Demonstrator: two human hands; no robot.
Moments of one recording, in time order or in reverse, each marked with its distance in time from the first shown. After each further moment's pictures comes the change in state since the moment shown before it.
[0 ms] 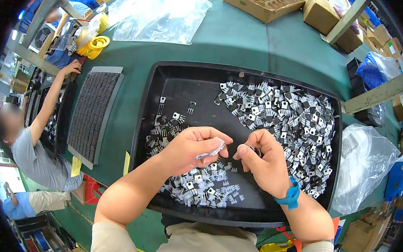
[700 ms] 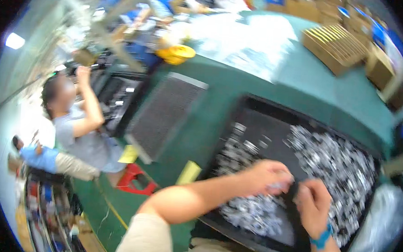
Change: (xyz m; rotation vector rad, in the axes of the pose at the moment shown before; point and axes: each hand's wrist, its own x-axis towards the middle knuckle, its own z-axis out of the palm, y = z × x) left_hand 0.011 -0.009 -0.003 0.207 0.101 -0.009; right_hand -0.007 -0.002 0.002 -0.145 0.029 -0.061
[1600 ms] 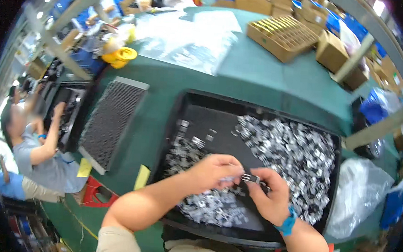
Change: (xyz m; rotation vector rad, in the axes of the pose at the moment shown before) left_hand -0.010 0.005 0.005 -0.110 -0.018 -0.010; right_hand -0.004 -0.006 0.010 -0.186 0.080 -0.249
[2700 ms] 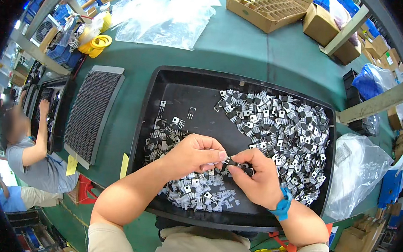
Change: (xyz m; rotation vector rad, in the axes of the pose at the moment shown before) left_hand -0.002 0.004 -0.001 0.136 -0.019 0.005; right_hand 0.000 0.002 -0.005 -0.045 -0.120 -0.089
